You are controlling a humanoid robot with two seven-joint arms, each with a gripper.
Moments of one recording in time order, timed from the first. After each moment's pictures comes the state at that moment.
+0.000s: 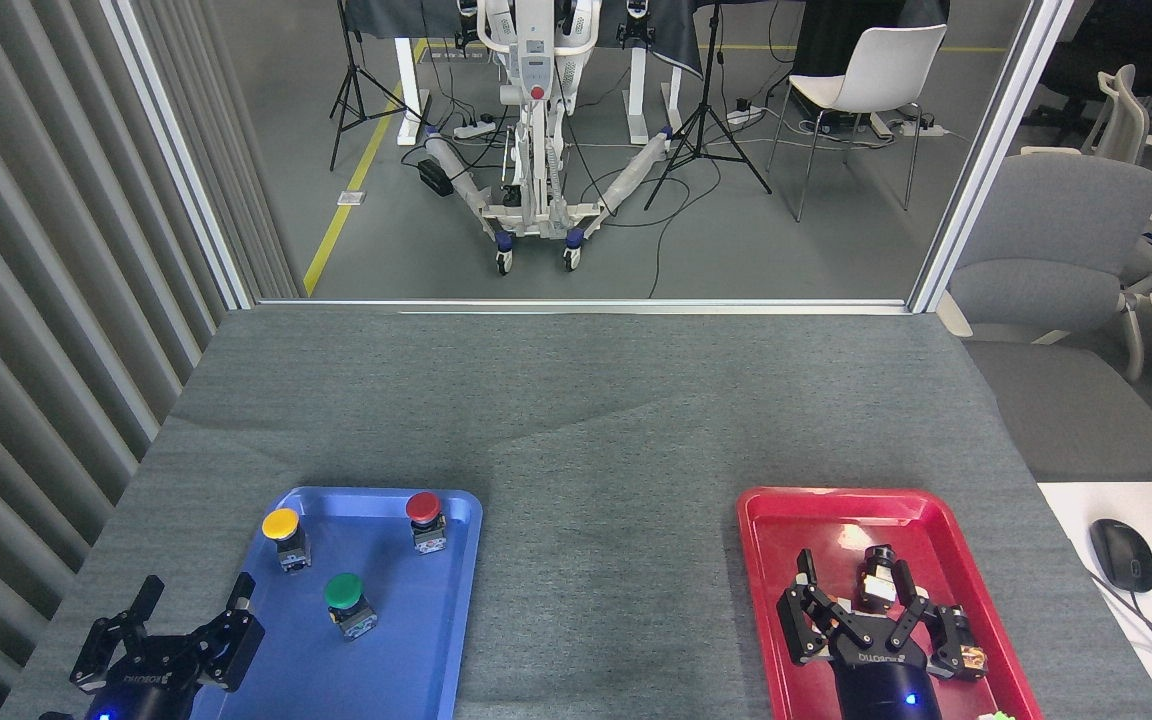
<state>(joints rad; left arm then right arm) 0.05 0.20 0.23 -1.38 -1.27 -0.32 0.19 0.09 0.08 -0.08 -1.58 1.45 -0.03 -0.08</state>
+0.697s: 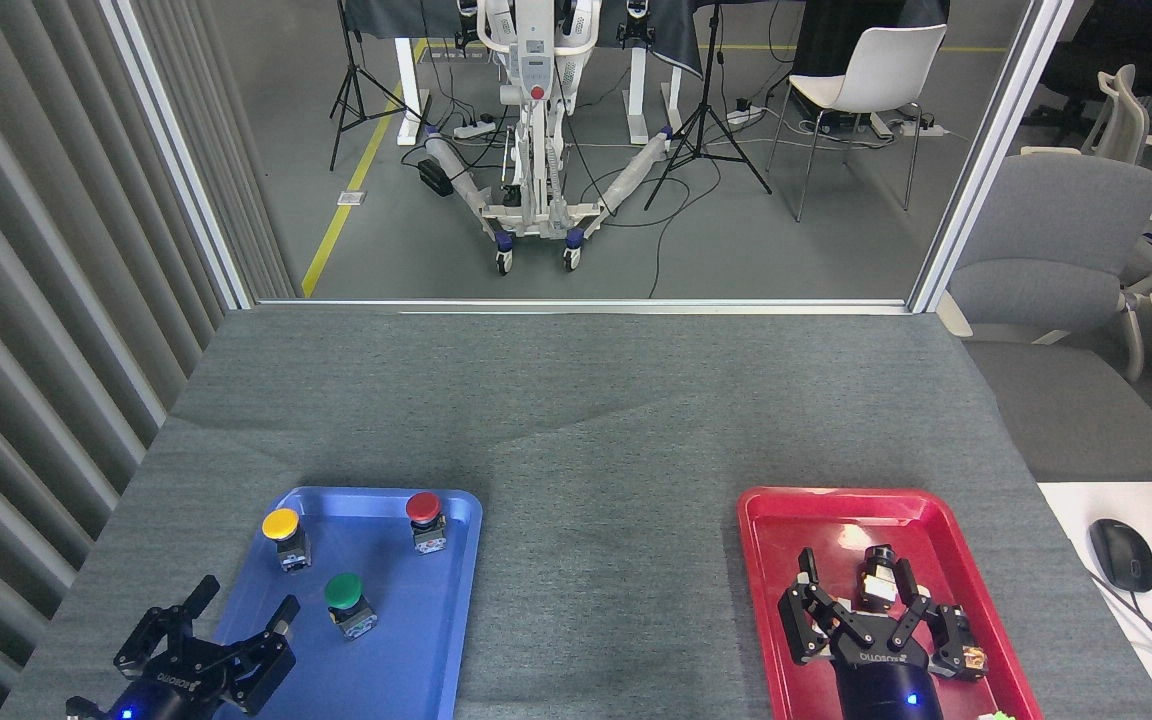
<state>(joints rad) 0.01 0.25 0.19 -1.29 -1.34 -0.57 0.19 0.09 0.08 -0.08 -1.58 1.45 -0.03 -0.08</state>
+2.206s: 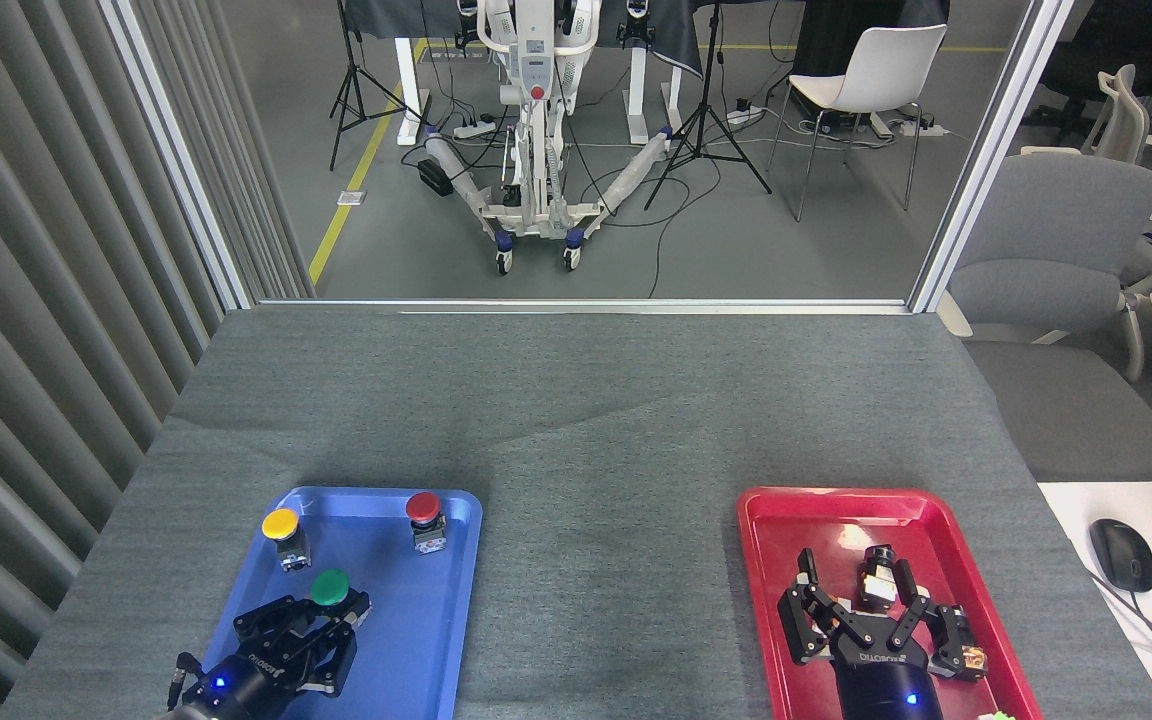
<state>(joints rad) -0.18 0.29 -0.07 -1.02 -1.39 -0.62 0.27 0.09 0.08 -0.08 -1.58 1.45 -0.03 -0.08</state>
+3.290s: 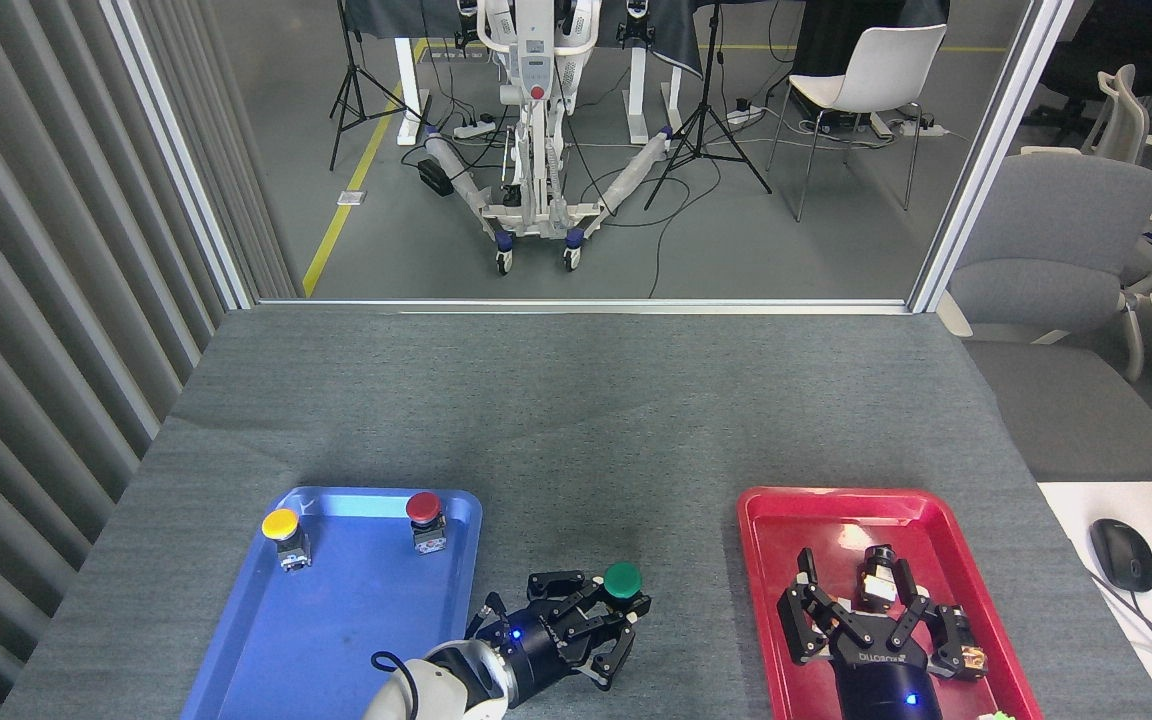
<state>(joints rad) -0.46 -0.09 -0.42 -0.74 -1.57 -0.57 0.26 0.09 0.08 -0.08 -1.58 1.45 -0.03 -0.08</state>
